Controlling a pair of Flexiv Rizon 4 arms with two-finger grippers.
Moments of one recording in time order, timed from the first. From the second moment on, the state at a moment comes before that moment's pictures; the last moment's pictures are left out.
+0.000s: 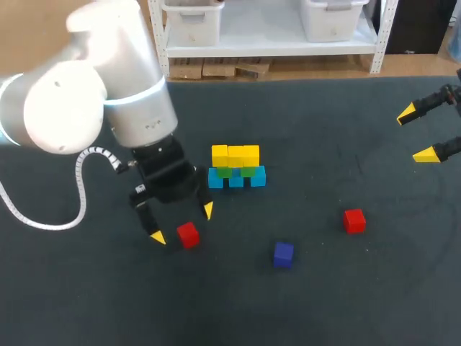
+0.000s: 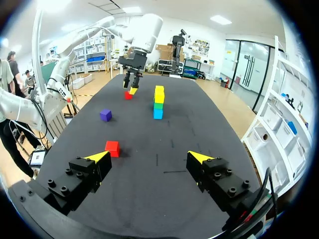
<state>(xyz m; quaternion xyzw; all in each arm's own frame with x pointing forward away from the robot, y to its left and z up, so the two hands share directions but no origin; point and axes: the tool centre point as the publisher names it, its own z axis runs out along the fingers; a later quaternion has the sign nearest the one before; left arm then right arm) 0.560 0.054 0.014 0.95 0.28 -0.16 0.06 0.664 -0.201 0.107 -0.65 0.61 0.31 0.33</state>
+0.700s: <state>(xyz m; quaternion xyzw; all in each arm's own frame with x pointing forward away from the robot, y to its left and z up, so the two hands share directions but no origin) 0.553 0.054 -0.001 0.94 0.28 -0.16 0.05 0.664 -0.201 0.107 -0.65 0.61 0.31 0.33</state>
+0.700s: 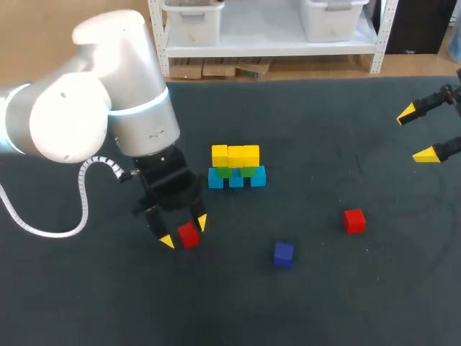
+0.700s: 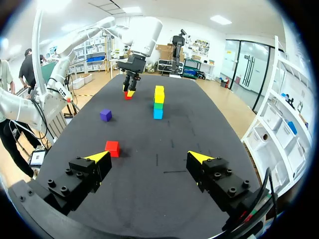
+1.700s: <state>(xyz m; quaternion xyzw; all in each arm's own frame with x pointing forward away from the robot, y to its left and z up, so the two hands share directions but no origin) 0.572 0.040 0.042 0.92 0.37 -0.15 0.06 0.664 -0.201 0.107 -0.65 0.61 0.31 0.33</state>
